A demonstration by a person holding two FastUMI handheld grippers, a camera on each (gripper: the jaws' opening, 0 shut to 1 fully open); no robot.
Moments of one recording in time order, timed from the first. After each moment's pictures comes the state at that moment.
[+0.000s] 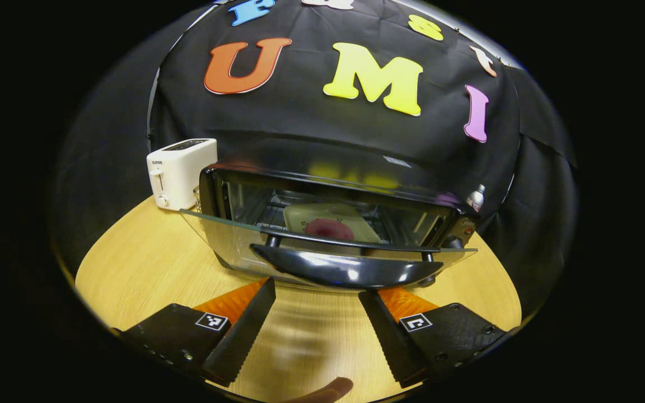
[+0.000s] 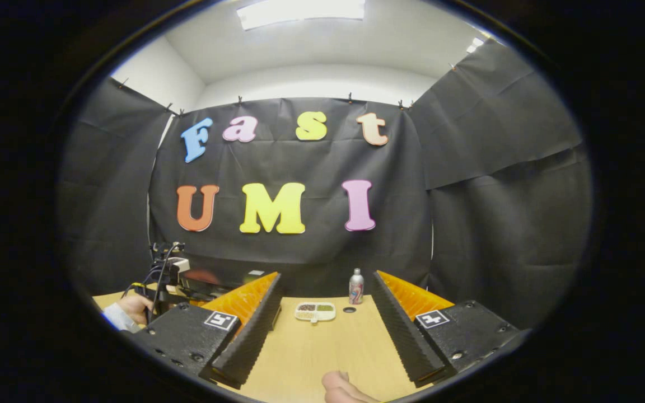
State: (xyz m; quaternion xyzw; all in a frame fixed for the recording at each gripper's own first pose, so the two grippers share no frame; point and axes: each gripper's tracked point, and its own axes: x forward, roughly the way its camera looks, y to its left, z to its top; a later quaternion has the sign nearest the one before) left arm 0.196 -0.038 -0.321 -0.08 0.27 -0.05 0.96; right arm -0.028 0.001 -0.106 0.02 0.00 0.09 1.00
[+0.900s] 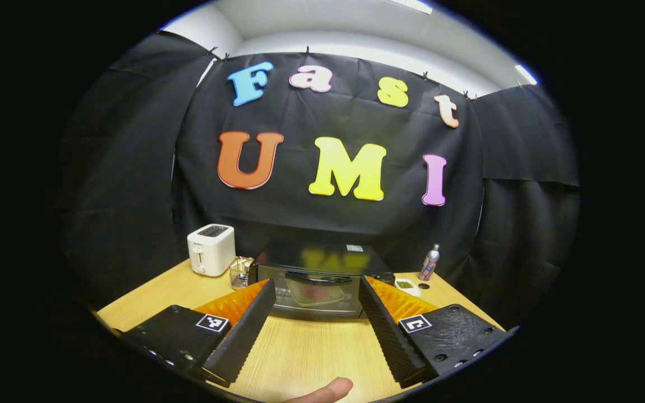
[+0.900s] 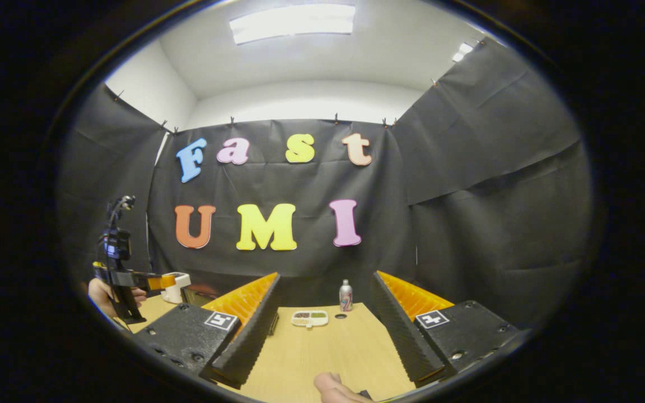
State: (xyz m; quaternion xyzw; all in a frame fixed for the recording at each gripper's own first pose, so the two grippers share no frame) left arm 0.043 -0.028 -0.120 -0.05 0.07 -0.06 0.99; right arm -0.101 -0.021 -0.066 0.05 -0.04 0.07 1.00
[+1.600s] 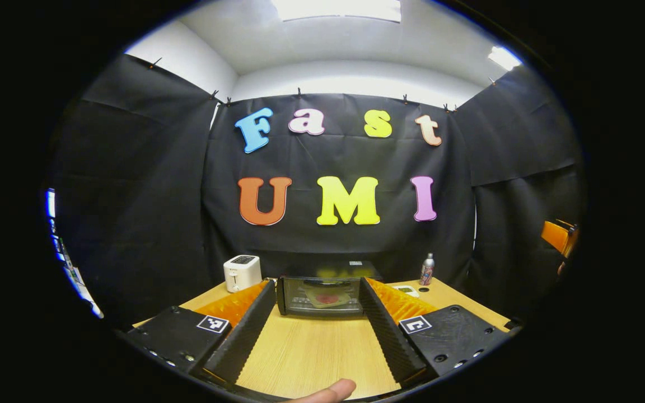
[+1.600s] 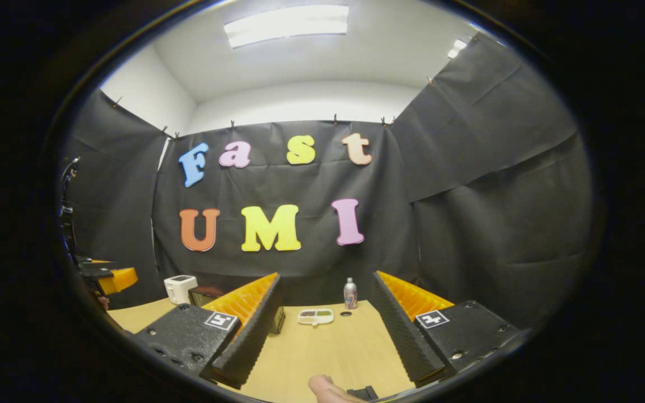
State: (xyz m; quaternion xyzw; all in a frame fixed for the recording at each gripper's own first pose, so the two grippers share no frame) left arm -0.066 -0.027 -0.086 0.00 0.01 -0.04 1.00; right arm -0.116 -0.025 -0.067 0.06 -0.04 0.08 0.99
